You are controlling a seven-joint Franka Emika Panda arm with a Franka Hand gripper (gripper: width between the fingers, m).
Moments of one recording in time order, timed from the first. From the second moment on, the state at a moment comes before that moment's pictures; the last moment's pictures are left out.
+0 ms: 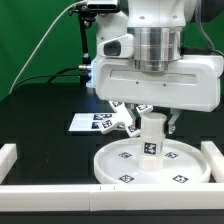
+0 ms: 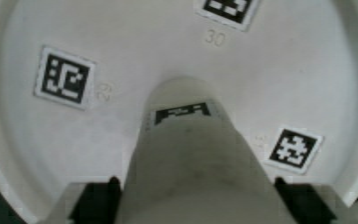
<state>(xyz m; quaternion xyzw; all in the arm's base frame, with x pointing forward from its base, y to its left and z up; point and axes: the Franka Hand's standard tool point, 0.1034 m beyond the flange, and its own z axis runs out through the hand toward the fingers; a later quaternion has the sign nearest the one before) 0.565 0.042 0.073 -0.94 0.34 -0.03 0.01</state>
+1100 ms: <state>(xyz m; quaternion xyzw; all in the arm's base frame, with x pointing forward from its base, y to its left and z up) 0.564 0.041 0.072 -0.64 0.76 0.00 0.07</state>
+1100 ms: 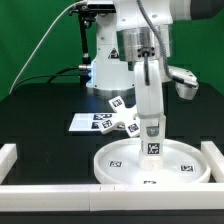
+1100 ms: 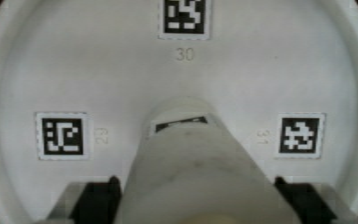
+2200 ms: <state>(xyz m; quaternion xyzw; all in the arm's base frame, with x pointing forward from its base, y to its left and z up) 0.565 0.041 0.072 -0.50 0.86 0.02 0.08</state>
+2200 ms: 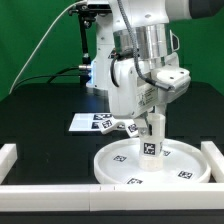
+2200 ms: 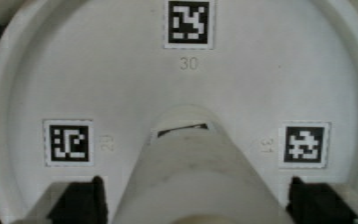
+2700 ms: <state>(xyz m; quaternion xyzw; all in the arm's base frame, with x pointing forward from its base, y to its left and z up) 0.565 0.042 0.074 -0.51 0.86 0.02 0.08</state>
